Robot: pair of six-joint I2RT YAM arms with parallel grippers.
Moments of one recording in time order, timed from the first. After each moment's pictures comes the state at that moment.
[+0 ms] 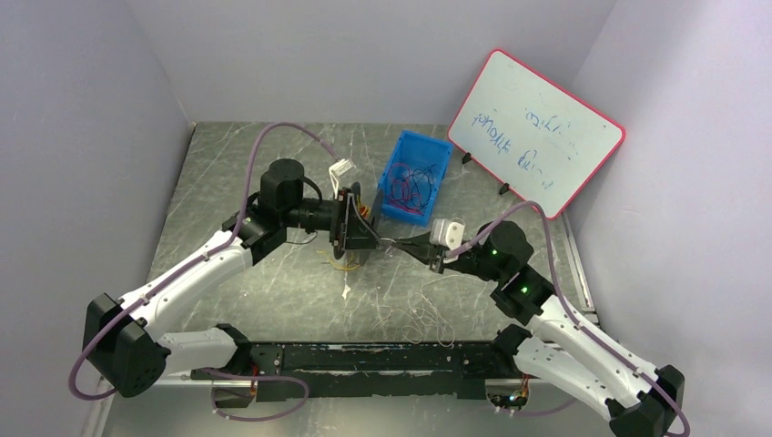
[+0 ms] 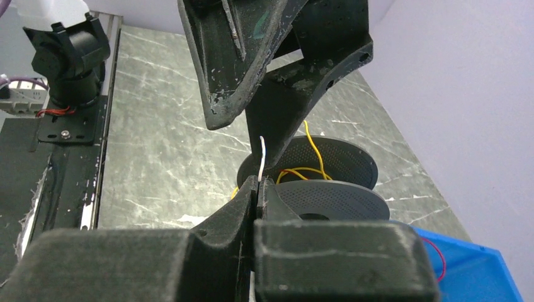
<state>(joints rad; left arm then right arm) -0.64 1.20 0.98 -0.03 0.90 -0.65 0.72 0.72 0.60 0.15 -0.58 -0.33</state>
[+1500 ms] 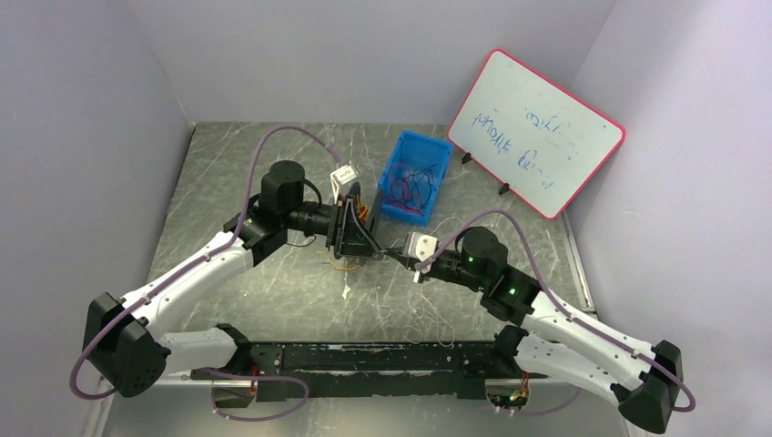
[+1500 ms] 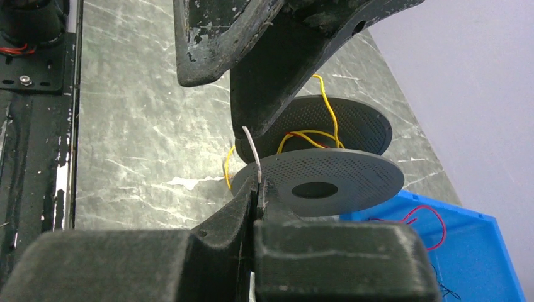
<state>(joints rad) -0.64 1.20 0.95 0.00 1.04 -0.67 0.89 0.78 0.61 0.05 -0.34 -0.48</state>
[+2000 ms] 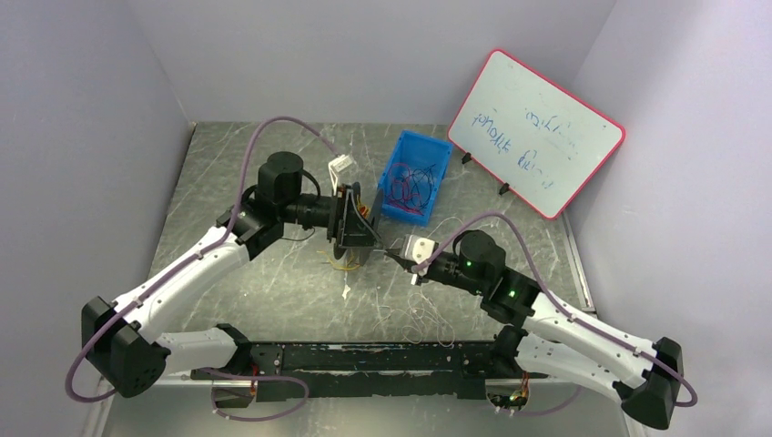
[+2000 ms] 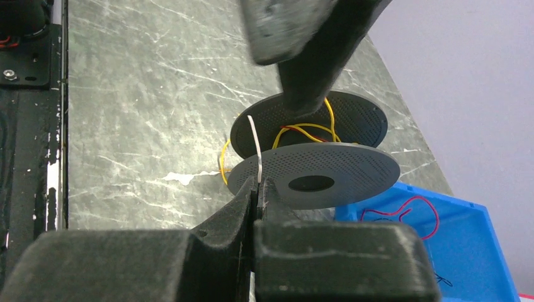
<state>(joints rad) -0.64 1.20 1.03 -0.12 0.97 -0.62 0.94 0.78 0.61 0.03 -0.25 -0.49</state>
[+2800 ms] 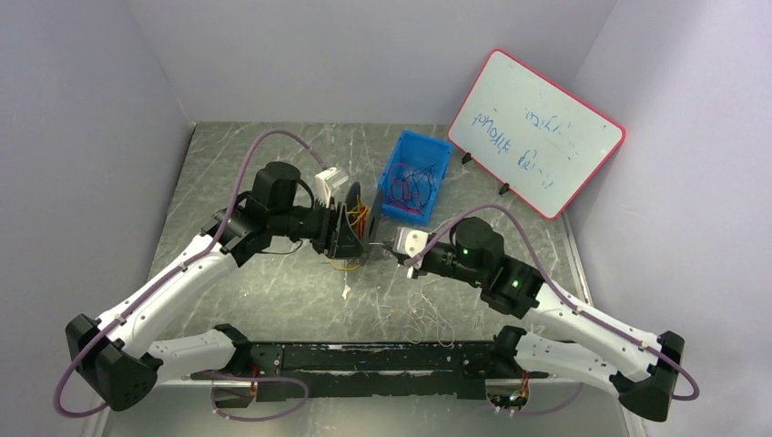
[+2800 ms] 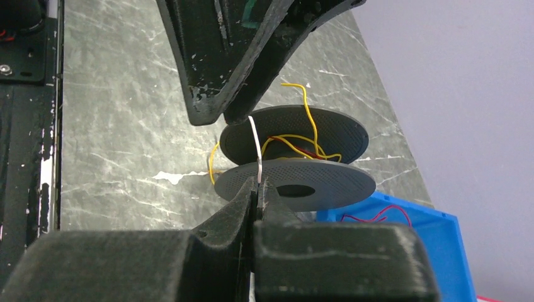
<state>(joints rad) -0.64 1.12 1.07 -0.49 0.71 -0.46 0.96 0.83 0.76 -0.12 -0.23 -0.55</state>
